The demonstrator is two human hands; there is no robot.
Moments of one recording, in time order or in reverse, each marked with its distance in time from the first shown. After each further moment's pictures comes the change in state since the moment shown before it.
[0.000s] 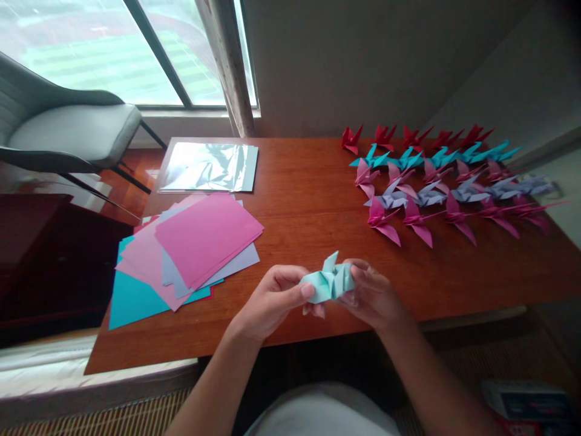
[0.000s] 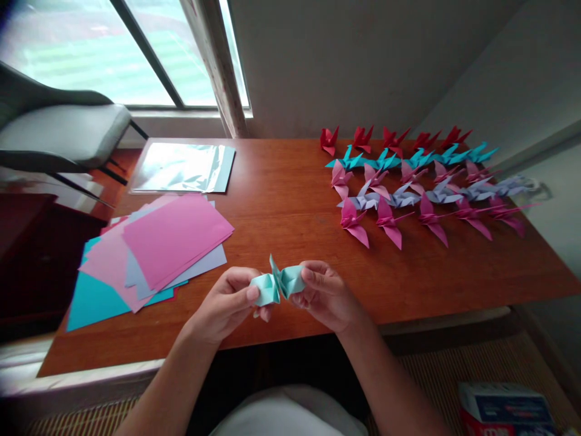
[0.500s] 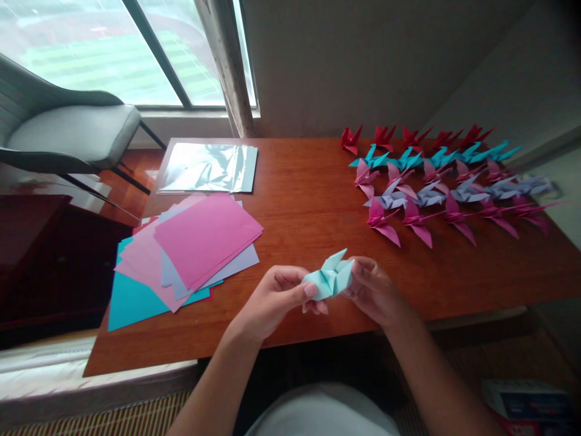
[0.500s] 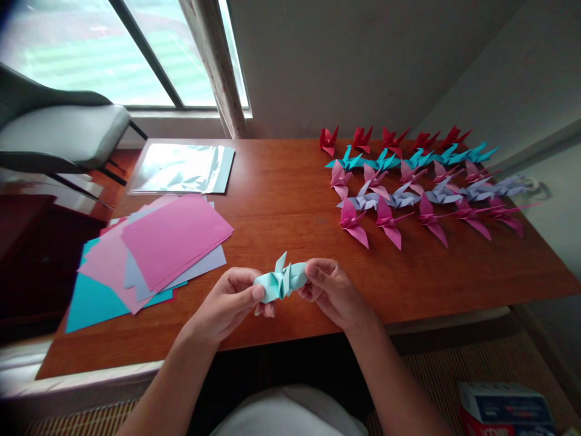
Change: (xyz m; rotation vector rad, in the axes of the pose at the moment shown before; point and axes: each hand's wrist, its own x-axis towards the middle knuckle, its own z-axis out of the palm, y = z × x) left_hand 0.001 -0.003 -0.002 -0.034 -0.017 0.007; right_hand 0.001 -0.001 -0.011 0.066 0.012 -0.001
